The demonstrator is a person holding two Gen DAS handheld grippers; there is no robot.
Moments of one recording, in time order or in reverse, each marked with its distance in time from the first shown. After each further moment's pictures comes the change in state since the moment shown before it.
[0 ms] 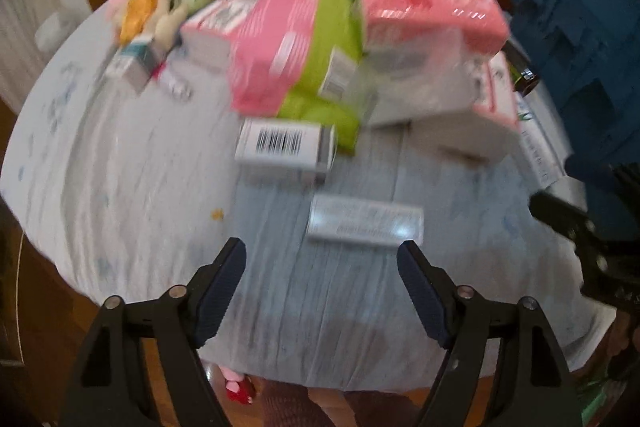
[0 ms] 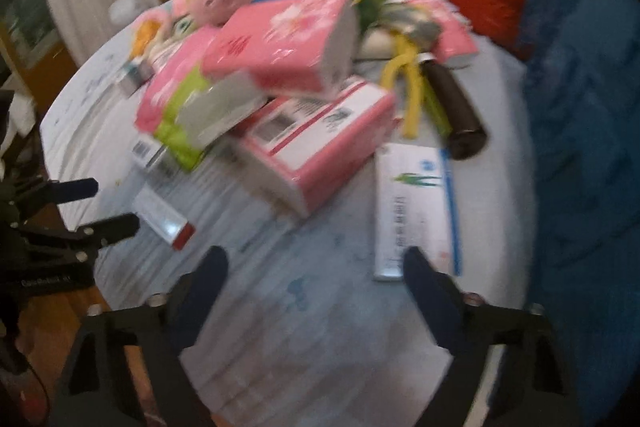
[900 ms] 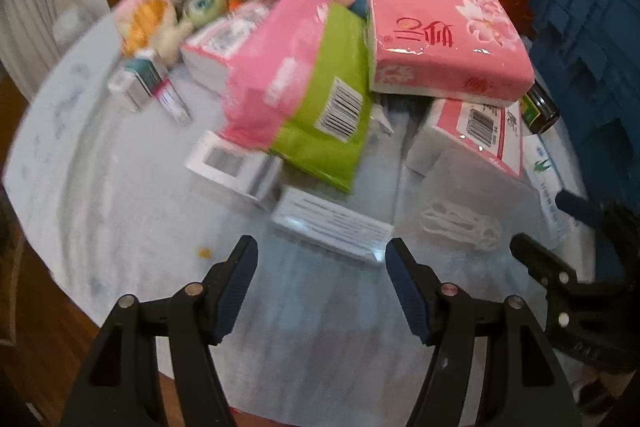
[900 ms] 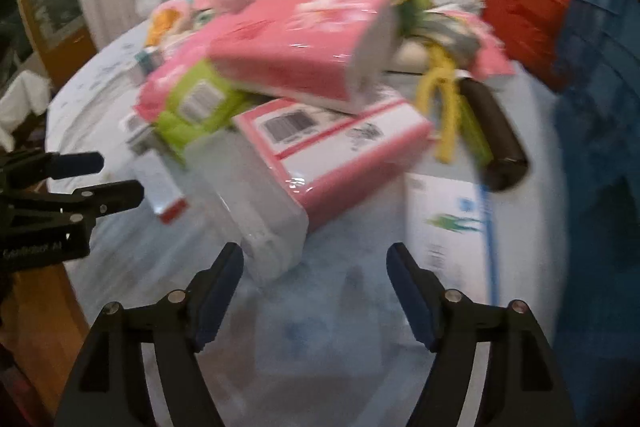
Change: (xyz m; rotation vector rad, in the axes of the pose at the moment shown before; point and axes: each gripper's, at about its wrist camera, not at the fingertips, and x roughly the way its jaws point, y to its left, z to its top) left arm 0.000 -0.016 0.022 -0.091 -0.040 0.009; right arm 0.021 -0.015 -0.003 -0.041 -0.083 0.001
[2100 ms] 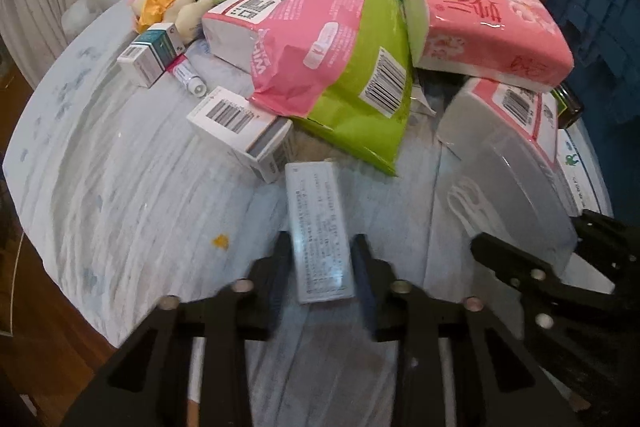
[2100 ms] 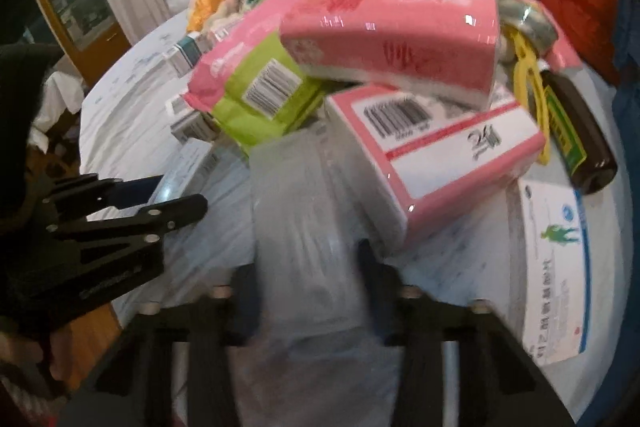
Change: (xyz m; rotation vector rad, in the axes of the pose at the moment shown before) left arm -0.003 0.000 -0.034 0.009 -0.022 0.048; right arm 0.039 0.056 0.012 -0.024 0.064 0.193
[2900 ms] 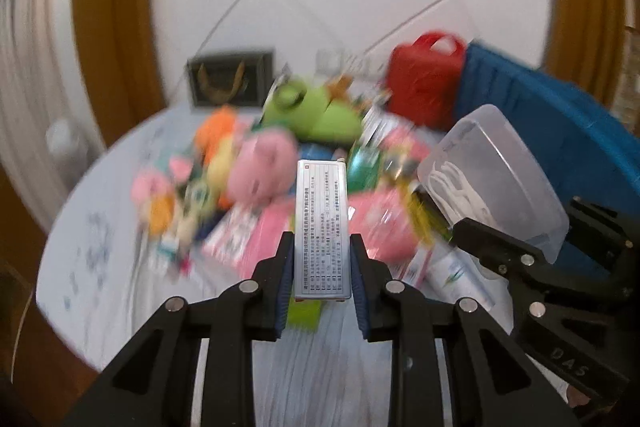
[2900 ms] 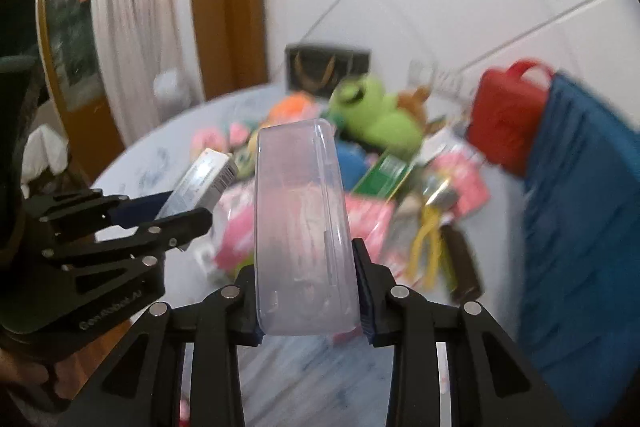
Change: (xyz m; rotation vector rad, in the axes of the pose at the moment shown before) left arm -0.167 -0.022 0.115 0.203 -0.421 -0.127; right arm -0.202 0.023 0.070 0.006 -0.414 -0.196
